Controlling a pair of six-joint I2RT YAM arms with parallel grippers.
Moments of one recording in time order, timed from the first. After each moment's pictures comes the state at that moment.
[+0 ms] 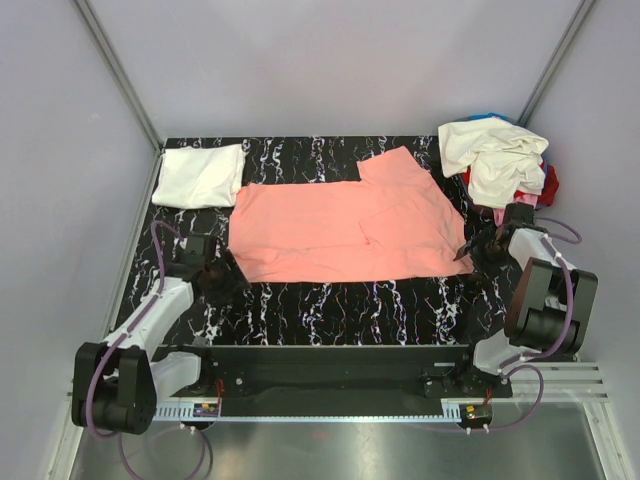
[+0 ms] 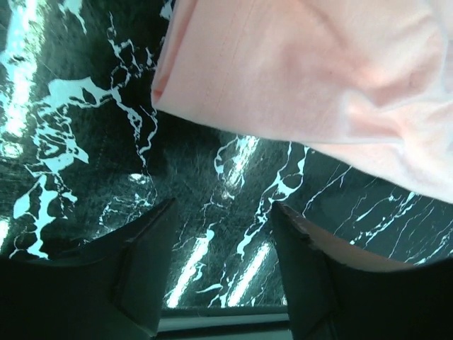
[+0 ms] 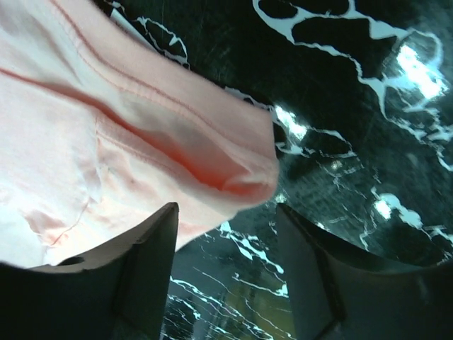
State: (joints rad) left arm -0.13 1.09 0.56 -0.58 0.11 -0.68; right arm -0.33 1.52 0.88 -0.60 -0.18 0.62
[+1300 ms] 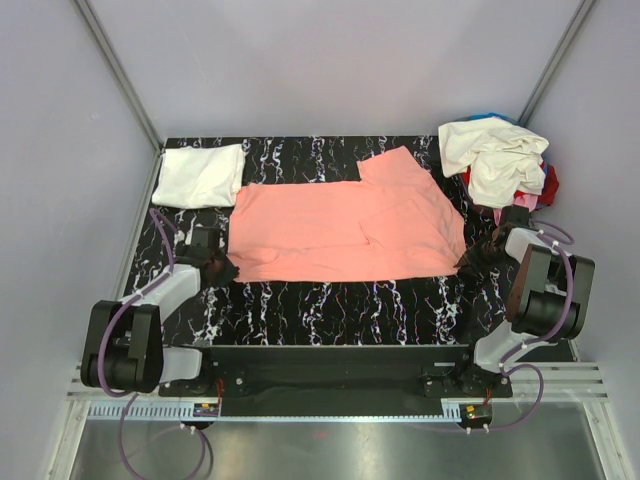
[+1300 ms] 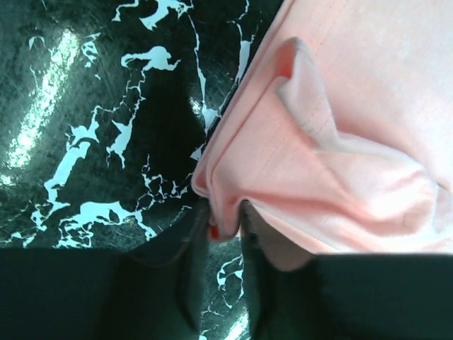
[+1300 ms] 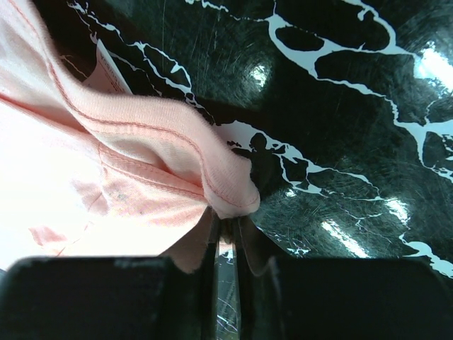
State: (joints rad) left arm -0.11 1.29 0.56 -0.28 -0.07 -0.76; right arm -0.33 1.63 0.86 -0.49 -0.23 0.63
